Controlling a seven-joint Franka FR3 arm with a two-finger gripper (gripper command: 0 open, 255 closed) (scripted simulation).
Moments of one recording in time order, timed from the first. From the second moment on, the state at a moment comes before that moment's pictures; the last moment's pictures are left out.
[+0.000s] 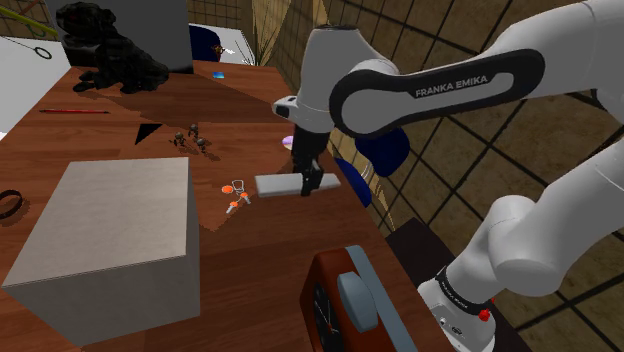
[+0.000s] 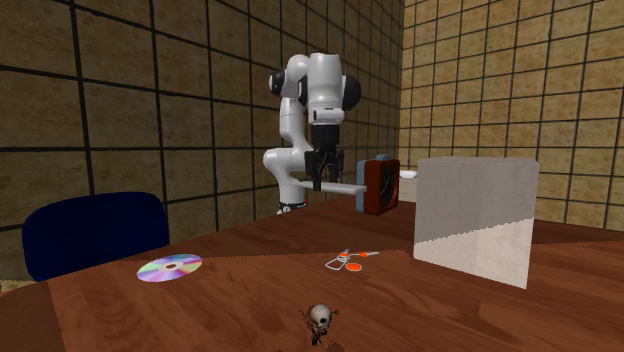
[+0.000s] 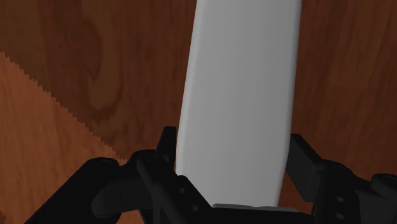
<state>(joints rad) 0.36 -0.17 0.24 -2.22 0.06 2.06 -0.66</state>
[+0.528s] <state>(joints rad) 0.28 0.02 0.16 -2.00 0.01 2.02 -0.78</state>
